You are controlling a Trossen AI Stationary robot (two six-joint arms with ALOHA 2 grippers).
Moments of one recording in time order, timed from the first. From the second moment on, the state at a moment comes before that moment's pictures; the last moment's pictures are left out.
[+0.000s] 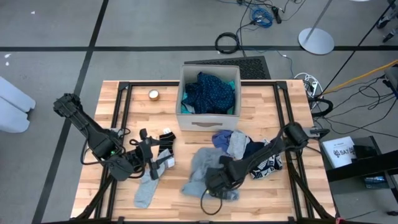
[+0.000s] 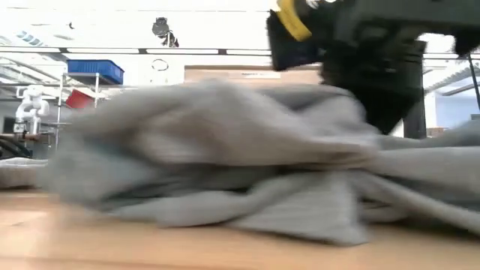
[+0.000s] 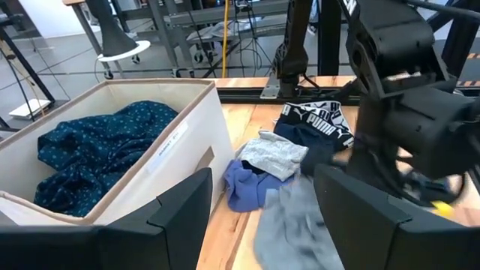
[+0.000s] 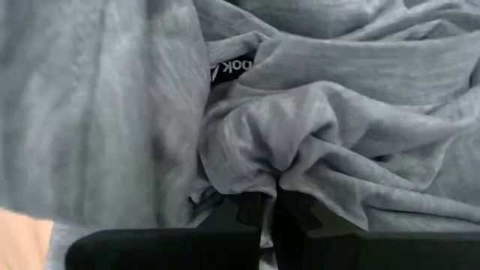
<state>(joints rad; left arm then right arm) -0.74 1.18 1.03 -0.36 -1.00 -0.32 0.48 2.06 1.48 -0.81 0.12 0.69</state>
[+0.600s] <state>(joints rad) -0.74 1.18 1.03 -0.36 -1.00 -0.32 0.49 1.97 1.48 -1.06 0.15 0.77</state>
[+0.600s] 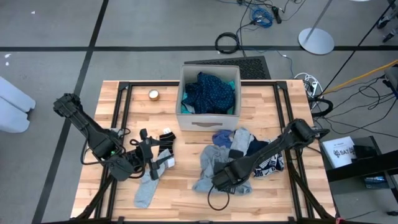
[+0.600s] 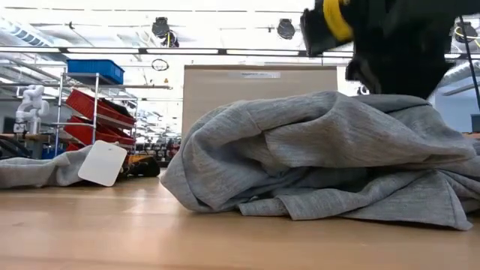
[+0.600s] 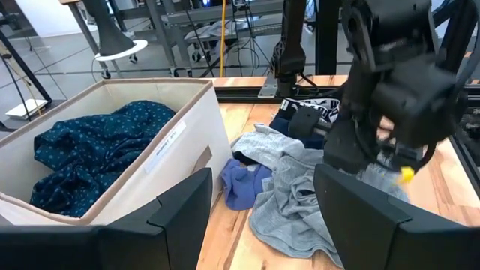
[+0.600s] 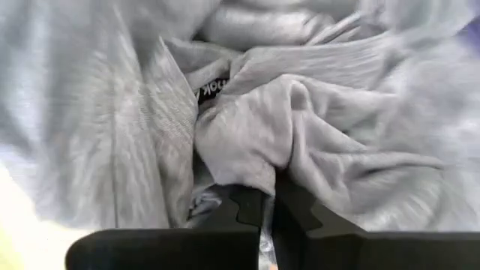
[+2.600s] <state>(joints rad) -0.74 1.18 1.03 -0.37 -0.95 -0.32 0.46 2.14 1.49 -0.47 0.15 0.83</state>
